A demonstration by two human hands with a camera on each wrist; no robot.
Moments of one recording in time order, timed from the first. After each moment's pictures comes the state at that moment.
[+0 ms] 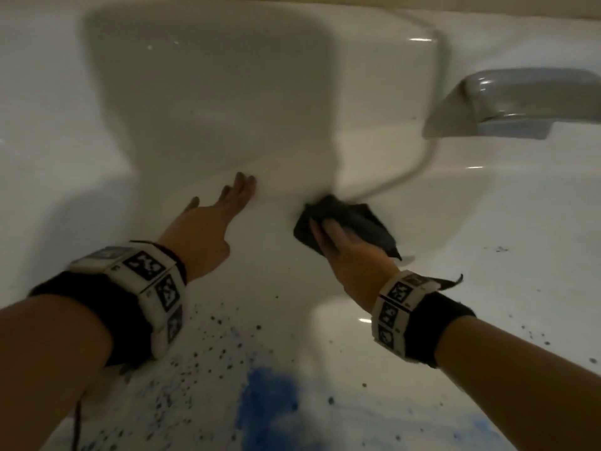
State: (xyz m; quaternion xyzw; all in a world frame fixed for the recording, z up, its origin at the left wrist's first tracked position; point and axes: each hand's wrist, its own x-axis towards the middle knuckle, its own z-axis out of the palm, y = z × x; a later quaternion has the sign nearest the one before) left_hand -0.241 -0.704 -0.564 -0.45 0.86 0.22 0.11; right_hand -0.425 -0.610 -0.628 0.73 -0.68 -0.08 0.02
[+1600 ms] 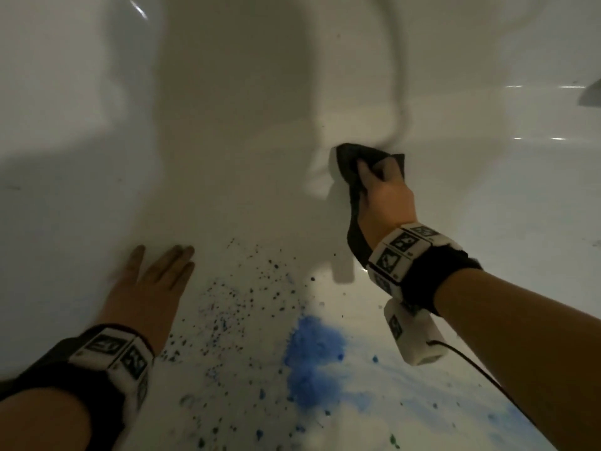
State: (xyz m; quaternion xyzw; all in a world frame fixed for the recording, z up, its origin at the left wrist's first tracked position) left_hand -0.048 -0.620 -0.643 -0.50 0.73 -0.01 0.48; right_hand -0.332 -0.649 -0.627 0.62 -0.77 0.12 -0.11
